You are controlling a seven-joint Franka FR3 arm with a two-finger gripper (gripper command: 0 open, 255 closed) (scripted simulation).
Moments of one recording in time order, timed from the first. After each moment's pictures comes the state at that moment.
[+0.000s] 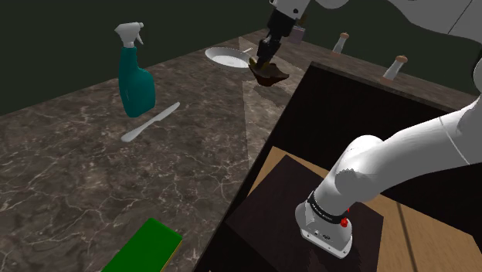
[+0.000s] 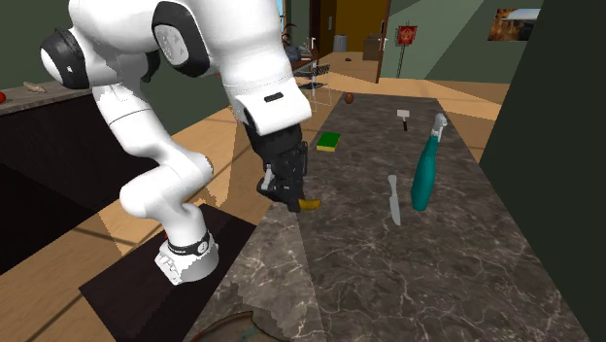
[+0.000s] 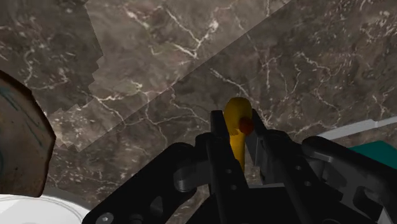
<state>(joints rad) -0.02 -0.52 -0.13 -2.16 0.12 1.77 -0.27</state>
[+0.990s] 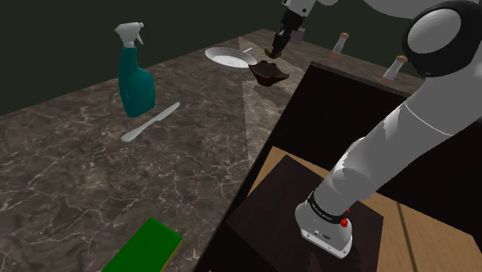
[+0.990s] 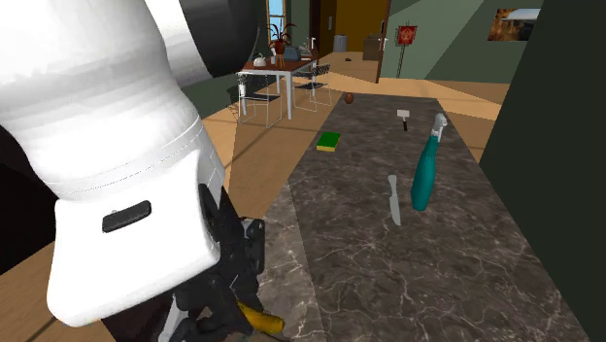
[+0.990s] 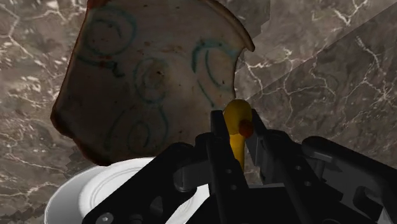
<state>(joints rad) -0.10 -0.16 -0.41 -1.81 0.16 1.72 -0.64</state>
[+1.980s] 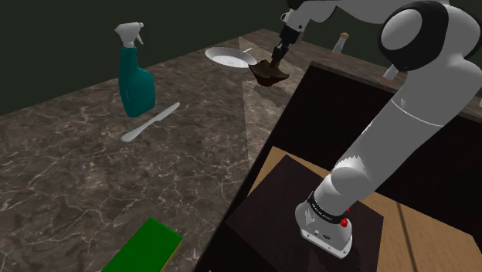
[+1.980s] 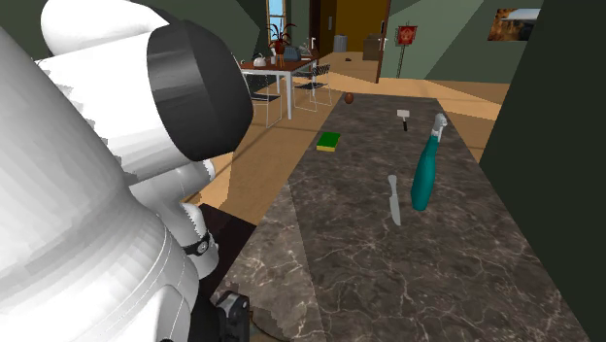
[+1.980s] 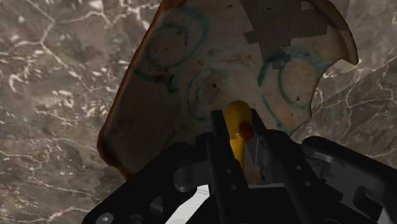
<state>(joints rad) -0.13 -0.03 -0.47 -1.82 0.21 1.82 -0.77</state>
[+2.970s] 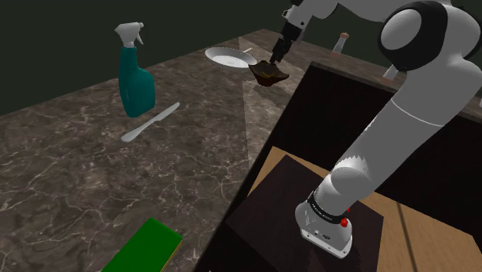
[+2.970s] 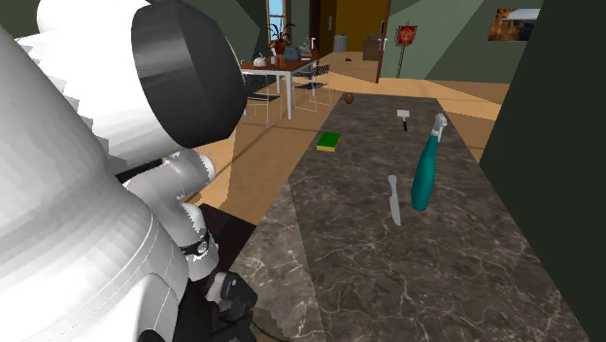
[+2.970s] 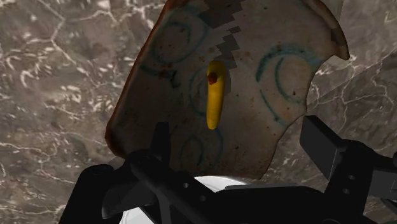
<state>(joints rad) -0.13 -0.03 -0.48 -1.79 0.21 1.79 -0.77</state>
